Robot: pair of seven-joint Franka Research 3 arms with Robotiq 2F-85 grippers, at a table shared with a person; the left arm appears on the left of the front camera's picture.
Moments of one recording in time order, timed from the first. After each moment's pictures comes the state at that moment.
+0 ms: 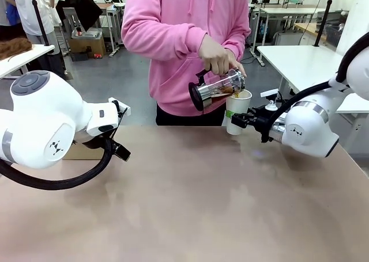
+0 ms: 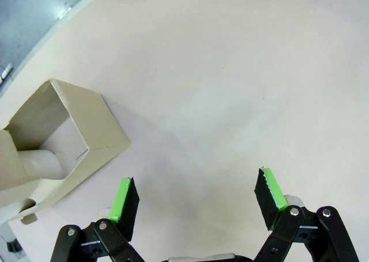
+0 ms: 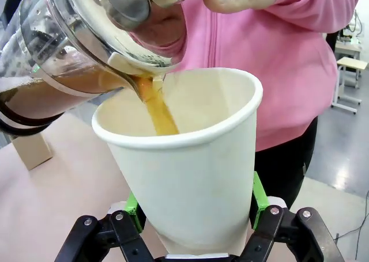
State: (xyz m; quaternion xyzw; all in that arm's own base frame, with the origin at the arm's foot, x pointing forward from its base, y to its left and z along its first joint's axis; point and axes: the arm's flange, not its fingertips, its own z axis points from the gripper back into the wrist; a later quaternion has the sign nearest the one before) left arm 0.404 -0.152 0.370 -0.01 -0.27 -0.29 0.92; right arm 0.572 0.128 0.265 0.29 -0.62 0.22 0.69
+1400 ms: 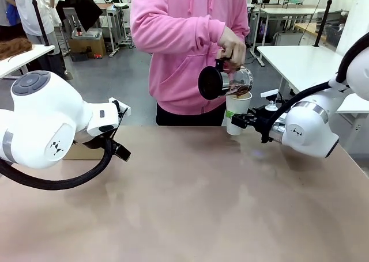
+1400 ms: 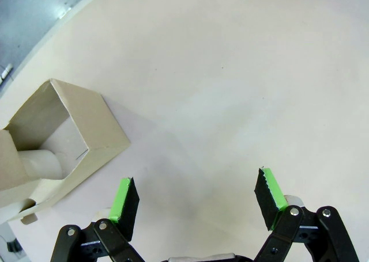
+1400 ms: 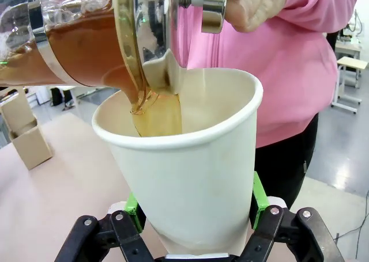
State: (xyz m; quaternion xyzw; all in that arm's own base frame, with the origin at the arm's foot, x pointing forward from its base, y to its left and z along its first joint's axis) left arm 0.404 -0.152 0.370 -0.01 -0.27 -0.29 0.92; right arm 0.572 0.128 0.265 0.29 -0.62 0.22 0.70
